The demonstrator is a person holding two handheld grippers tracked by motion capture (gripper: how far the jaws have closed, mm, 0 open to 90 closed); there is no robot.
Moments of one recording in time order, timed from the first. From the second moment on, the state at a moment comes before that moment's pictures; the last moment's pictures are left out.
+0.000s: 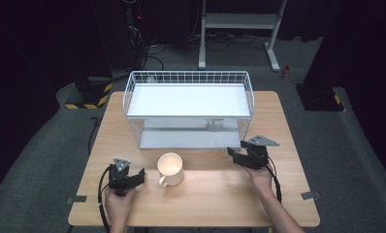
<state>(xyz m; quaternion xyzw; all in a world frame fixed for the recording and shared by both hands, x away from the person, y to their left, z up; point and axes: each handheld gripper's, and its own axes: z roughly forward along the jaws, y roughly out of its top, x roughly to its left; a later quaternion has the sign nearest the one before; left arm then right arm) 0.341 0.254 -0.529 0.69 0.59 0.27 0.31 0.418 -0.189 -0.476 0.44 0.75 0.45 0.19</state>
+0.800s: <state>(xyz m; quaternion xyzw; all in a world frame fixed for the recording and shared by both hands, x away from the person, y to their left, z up) 0.341 0.254 -0.529 0.70 0.59 0.27 0.30 0.398 -0.226 -0.472 0.46 0.73 0.46 0.20</state>
